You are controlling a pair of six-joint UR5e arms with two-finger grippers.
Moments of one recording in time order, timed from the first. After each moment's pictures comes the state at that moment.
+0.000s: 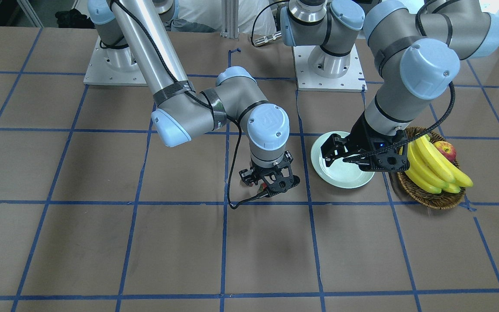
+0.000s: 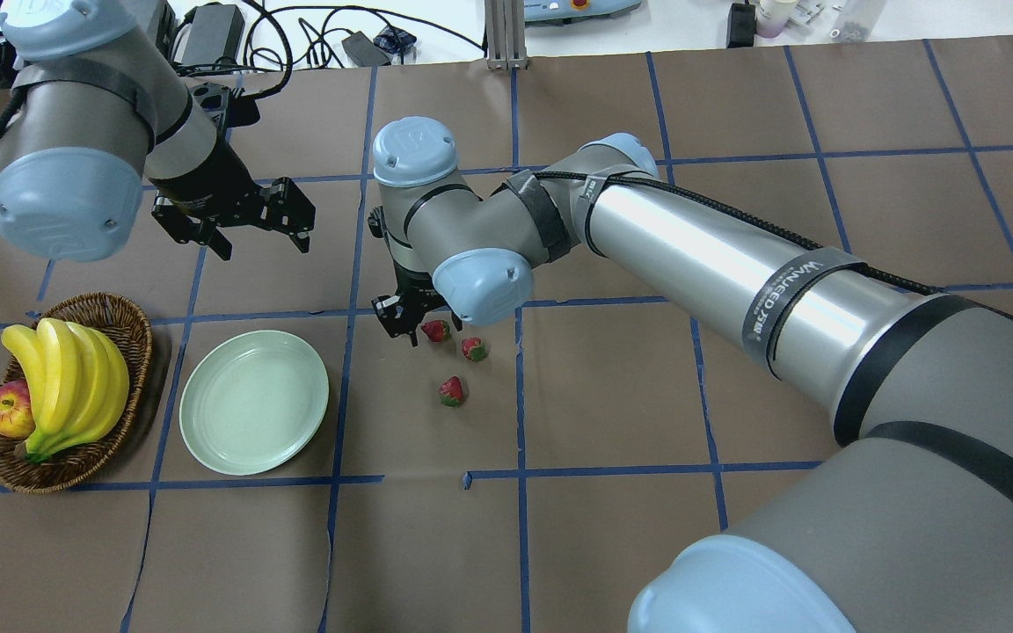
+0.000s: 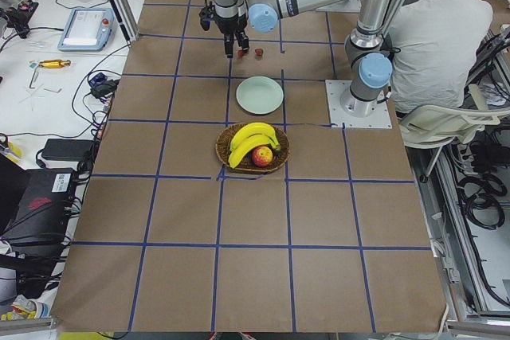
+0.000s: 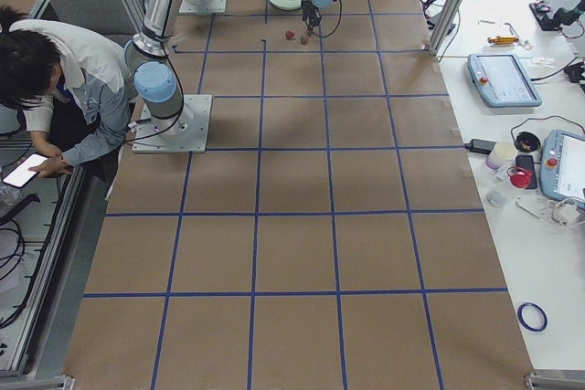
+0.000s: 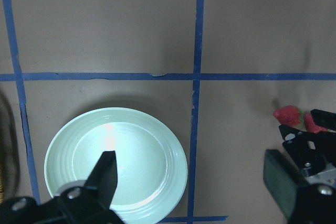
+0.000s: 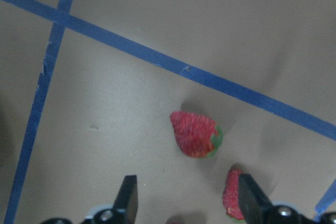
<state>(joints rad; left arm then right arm) -1.48 -1.70 -1.75 -1.28 1.52 0.06 2.09 -0.96 1.47 -2.00 -1.43 0.11</state>
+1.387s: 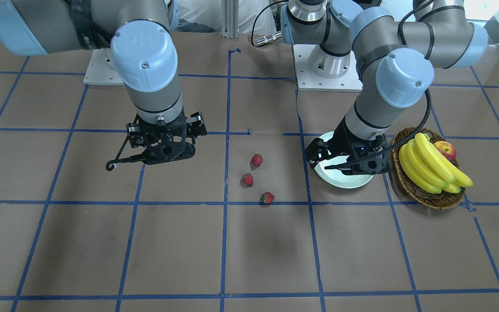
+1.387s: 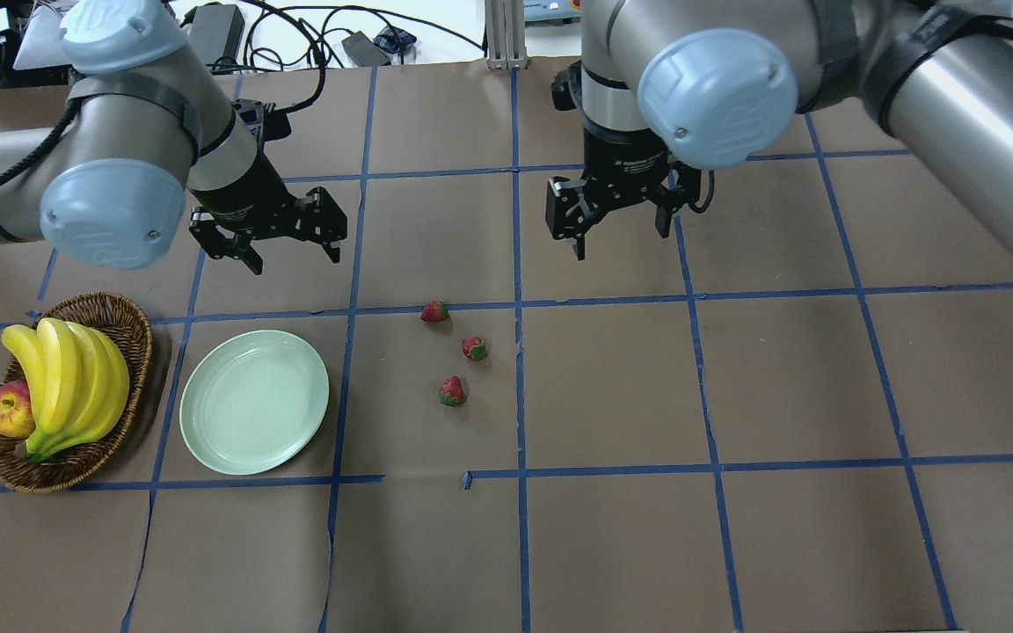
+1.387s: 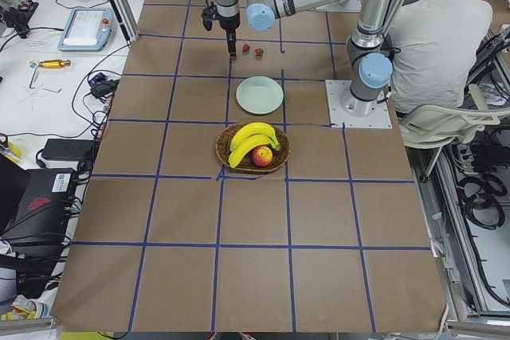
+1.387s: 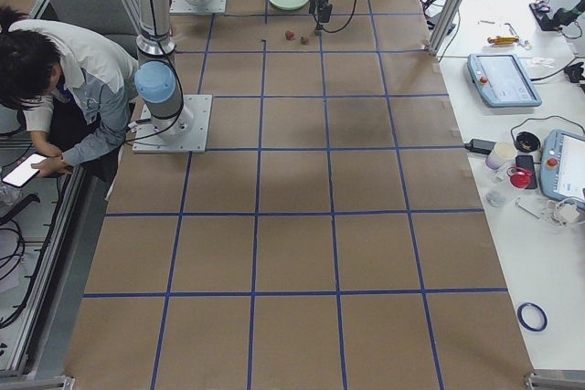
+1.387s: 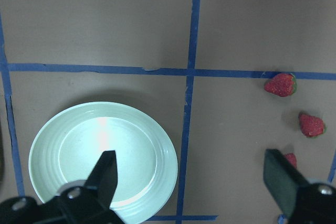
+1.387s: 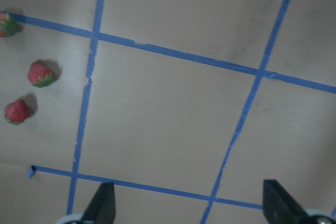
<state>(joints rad) -1.55 -1.74 -1.76 -1.27 1.51 -0.10 1.78 -1.32 1.46 -1.53 -1.60 -0.02</state>
